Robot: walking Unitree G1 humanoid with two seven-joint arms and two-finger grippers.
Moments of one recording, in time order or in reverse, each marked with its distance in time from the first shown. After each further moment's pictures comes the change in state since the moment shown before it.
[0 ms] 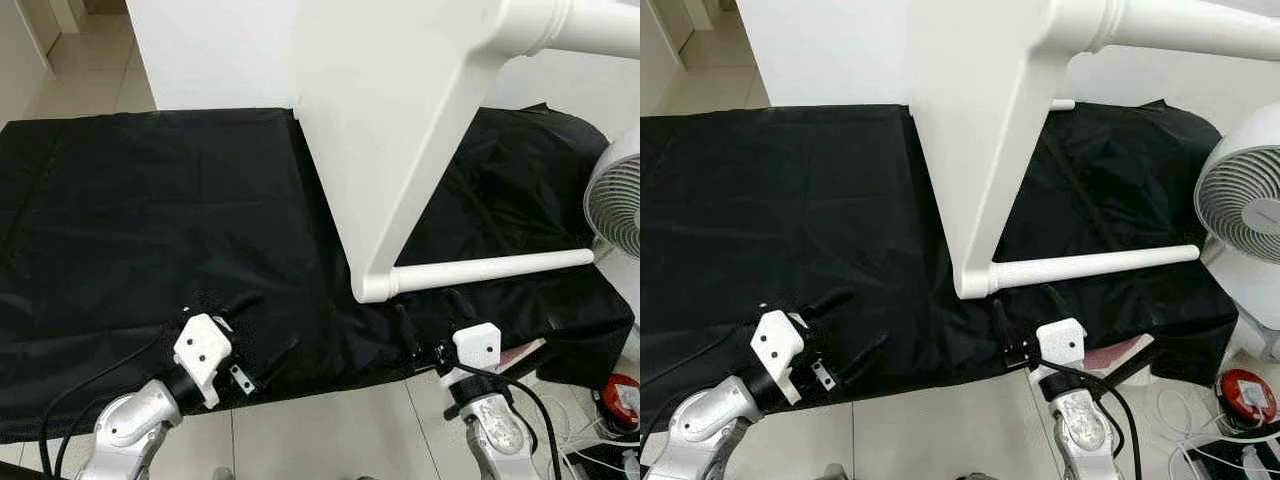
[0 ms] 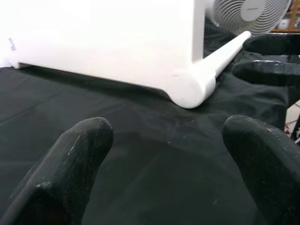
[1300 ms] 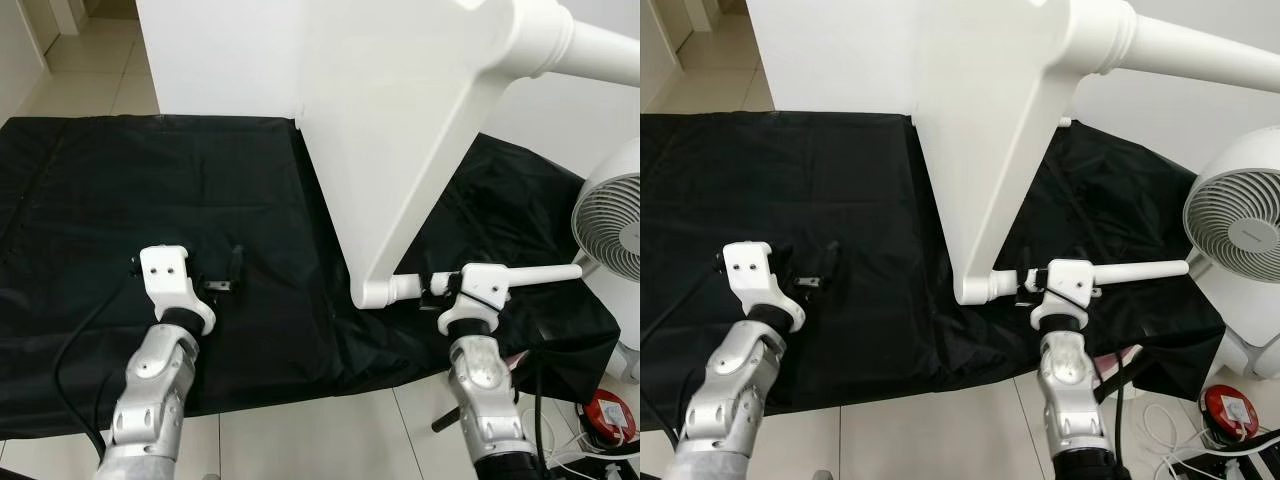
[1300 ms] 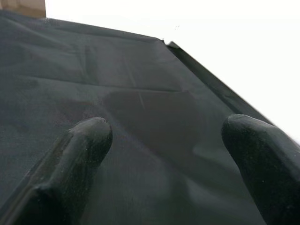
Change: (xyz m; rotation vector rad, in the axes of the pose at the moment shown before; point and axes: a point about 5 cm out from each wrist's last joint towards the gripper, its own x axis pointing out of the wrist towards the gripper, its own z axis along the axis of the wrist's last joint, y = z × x) left arm 0.037 0.051 -0.011 -0.301 0.040 0.647; right arm 0.050 -0.004 0.017 0.026 0.021 -0.285
